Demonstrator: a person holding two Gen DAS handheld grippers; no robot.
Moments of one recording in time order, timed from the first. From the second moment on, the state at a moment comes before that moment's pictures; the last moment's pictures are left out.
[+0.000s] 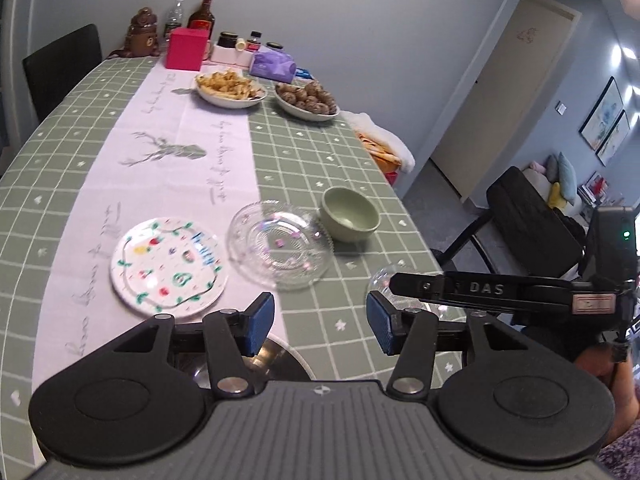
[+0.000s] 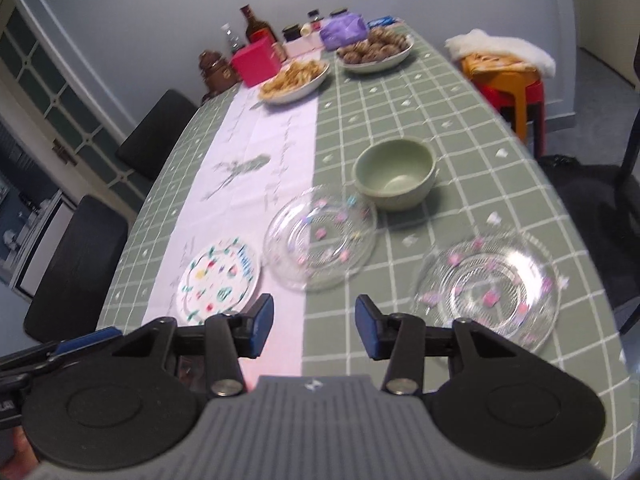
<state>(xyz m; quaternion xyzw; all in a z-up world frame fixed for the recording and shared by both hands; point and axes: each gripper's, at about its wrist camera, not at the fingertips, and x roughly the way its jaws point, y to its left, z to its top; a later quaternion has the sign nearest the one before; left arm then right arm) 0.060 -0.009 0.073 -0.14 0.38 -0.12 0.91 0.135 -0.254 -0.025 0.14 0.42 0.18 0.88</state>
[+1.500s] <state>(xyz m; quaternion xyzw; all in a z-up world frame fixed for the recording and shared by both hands) 0.328 -0.106 -0.051 -0.12 0.52 -0.03 0.85 0.334 -0.292 -0.109 0.22 0.49 0.07 0.84</state>
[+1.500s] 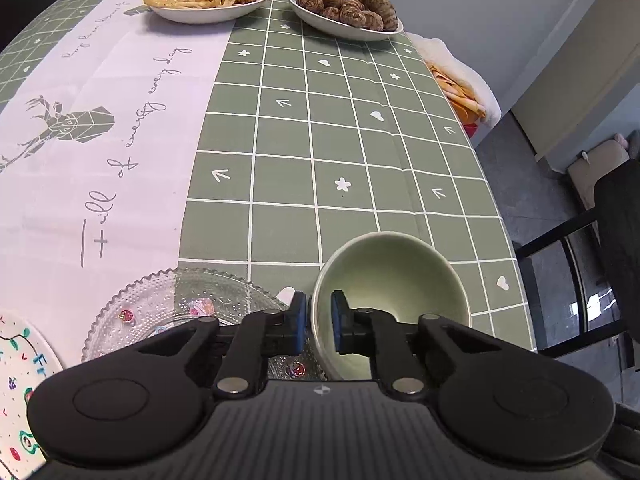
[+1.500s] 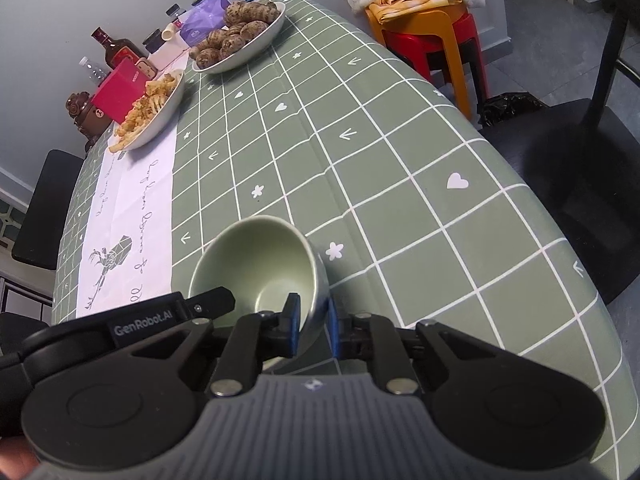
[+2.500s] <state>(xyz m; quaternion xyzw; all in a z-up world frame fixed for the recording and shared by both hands) 0.277 -0.120 0.014 -0.07 0.49 0.00 0.87 0.297 -0.295 -0.058 0.23 0.48 0.08 0.84</state>
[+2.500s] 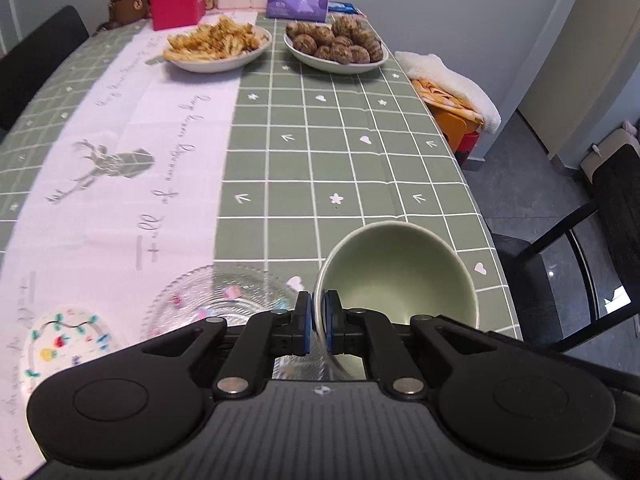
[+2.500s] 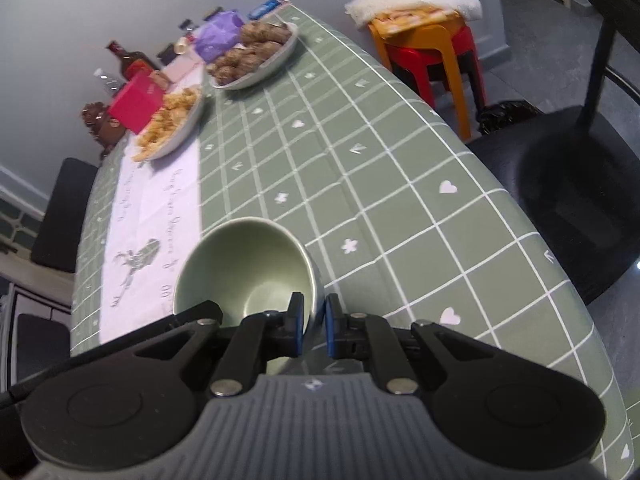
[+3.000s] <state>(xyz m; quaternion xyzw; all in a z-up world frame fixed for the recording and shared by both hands) 0.139 -0.039 0.082 -0.11 0.48 0.06 0.87 0.182 -0.228 0.006 0.17 0.45 0.24 0.84</state>
